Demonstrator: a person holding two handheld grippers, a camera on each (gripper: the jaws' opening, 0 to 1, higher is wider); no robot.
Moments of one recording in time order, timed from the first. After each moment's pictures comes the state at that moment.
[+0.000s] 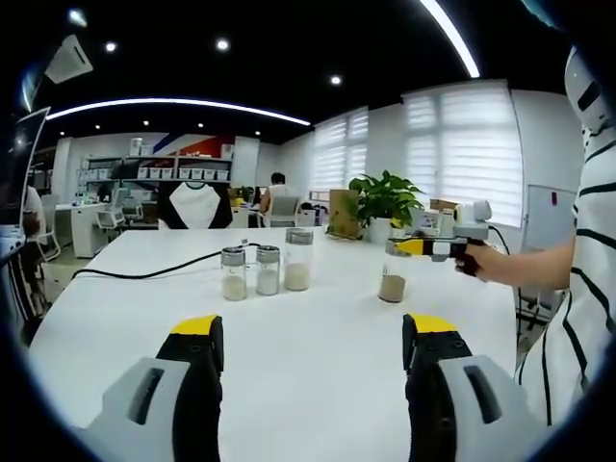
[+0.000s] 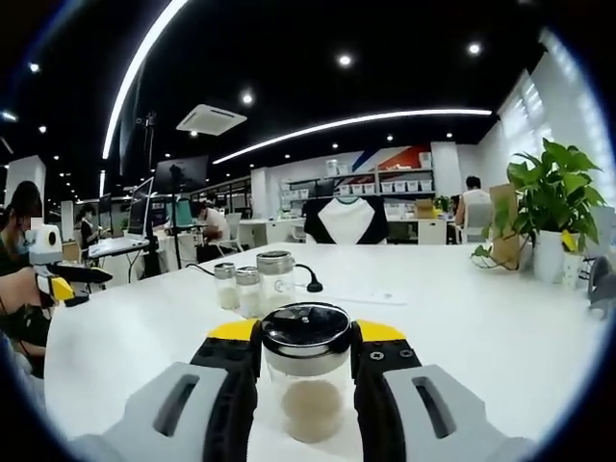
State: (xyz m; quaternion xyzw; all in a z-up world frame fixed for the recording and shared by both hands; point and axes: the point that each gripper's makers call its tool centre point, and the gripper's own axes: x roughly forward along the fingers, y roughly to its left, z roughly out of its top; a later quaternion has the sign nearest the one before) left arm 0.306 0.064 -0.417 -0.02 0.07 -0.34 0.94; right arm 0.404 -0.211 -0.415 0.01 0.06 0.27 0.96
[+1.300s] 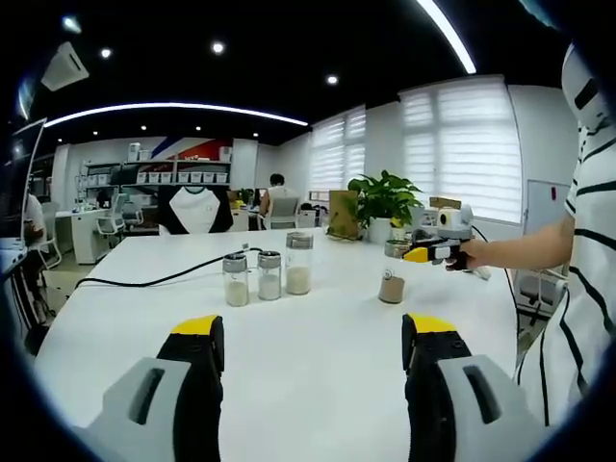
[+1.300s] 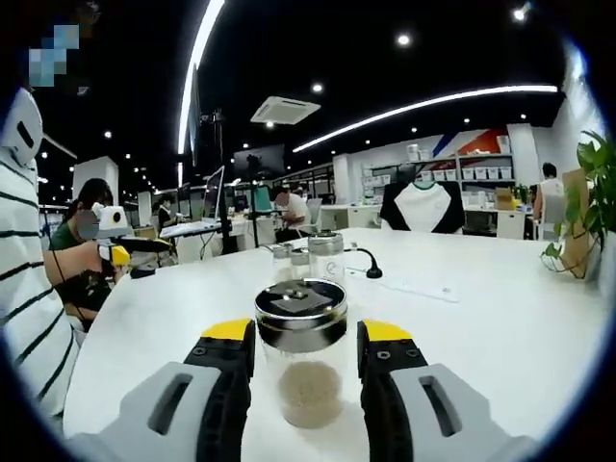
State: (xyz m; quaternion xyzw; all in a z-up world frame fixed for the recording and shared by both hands) left arm 0.305 0.066 -0.408 -0.01 0.07 -0.34 0.94; right arm 0.401 -0.209 -0.439 -0.01 0.09 0.43 0.90
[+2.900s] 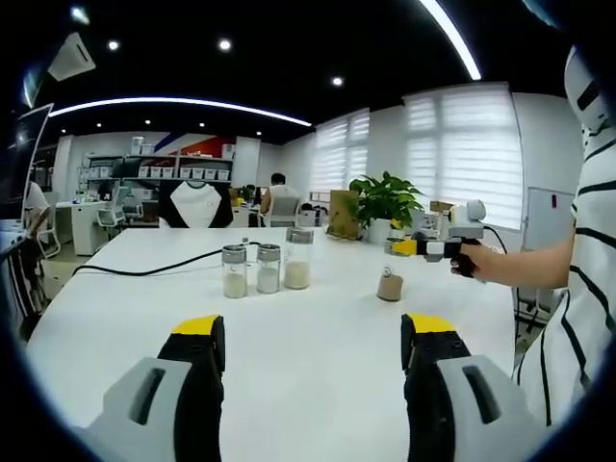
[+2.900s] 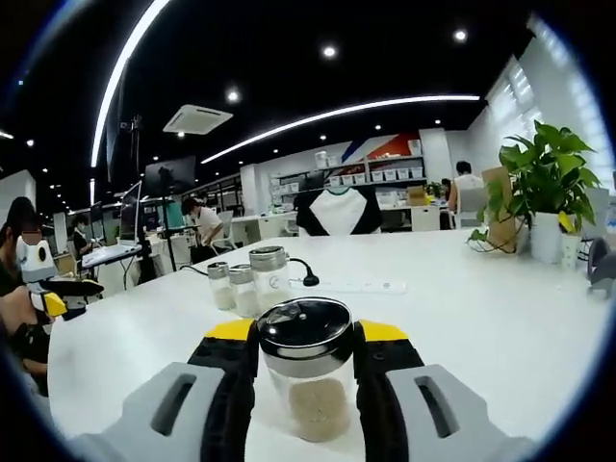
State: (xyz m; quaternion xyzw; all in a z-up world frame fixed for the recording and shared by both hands) left arm 0.302 0.067 -0.419 -0.03 0.07 -0.34 0.94; right arm 0.412 -0.208 -0.423 0.04 0.08 0.26 0.96
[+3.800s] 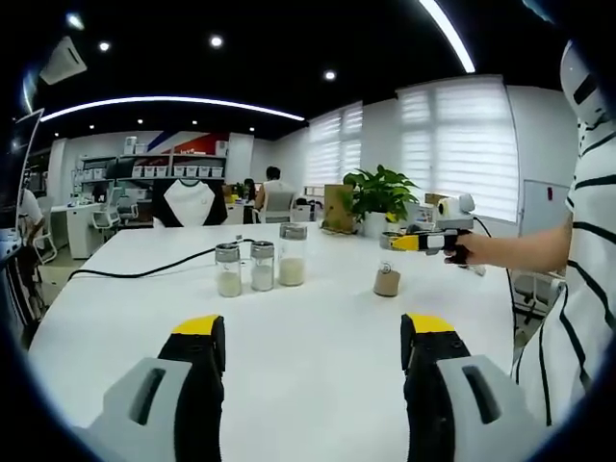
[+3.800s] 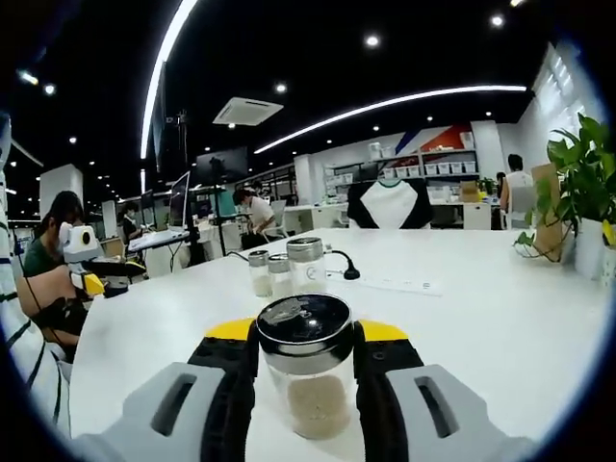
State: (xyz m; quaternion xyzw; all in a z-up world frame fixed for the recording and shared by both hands) left arm 0.303 0.061 -0.422 -0.02 0.08 -0.35 0.93; right arm 0.407 -0.202 -0.425 0.02 0.09 0.38 0.92
